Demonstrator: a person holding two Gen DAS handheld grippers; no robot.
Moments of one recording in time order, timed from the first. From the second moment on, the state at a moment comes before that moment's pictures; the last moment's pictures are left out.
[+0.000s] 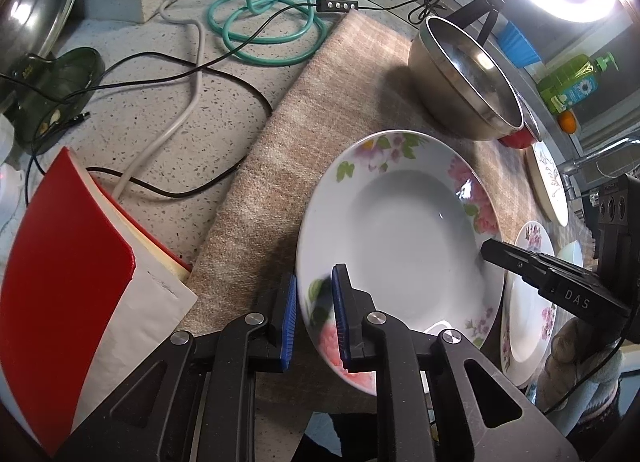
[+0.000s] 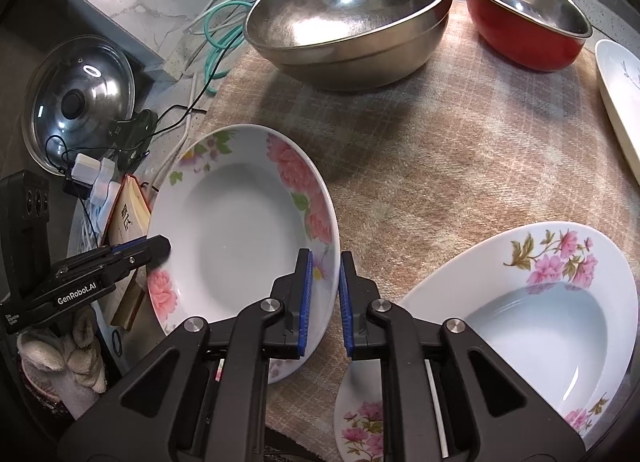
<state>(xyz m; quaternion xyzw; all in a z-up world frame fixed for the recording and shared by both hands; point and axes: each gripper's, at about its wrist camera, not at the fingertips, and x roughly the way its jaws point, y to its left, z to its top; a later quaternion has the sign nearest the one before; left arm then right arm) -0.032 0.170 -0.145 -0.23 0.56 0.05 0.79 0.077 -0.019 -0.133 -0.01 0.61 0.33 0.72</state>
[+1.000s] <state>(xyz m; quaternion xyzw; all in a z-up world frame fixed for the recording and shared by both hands) -0.001 0.091 -0.107 -0.18 0.55 -0.03 0.82 0.077 -0.135 -0.099 0.06 0.61 0.27 0.74</state>
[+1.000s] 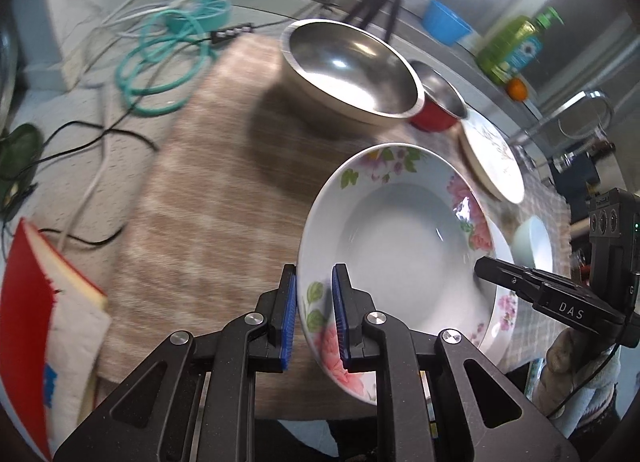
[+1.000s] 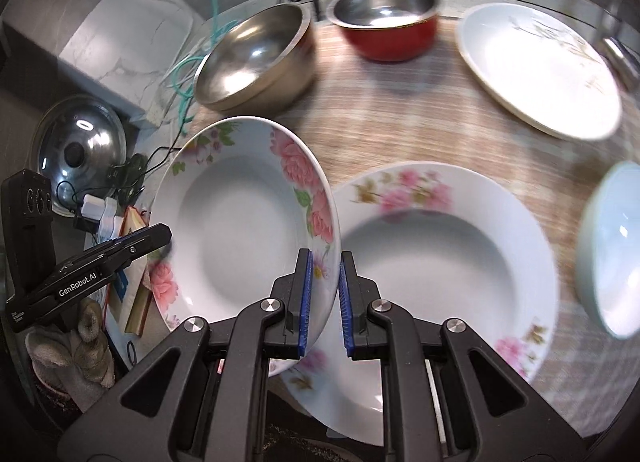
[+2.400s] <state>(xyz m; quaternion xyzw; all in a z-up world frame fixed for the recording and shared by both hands) 0.019 -0.027 -0.130 -0.08 0.59 -0.10 0.79 0.065 -0.246 -0.126 0.08 0.63 0.20 0.75</state>
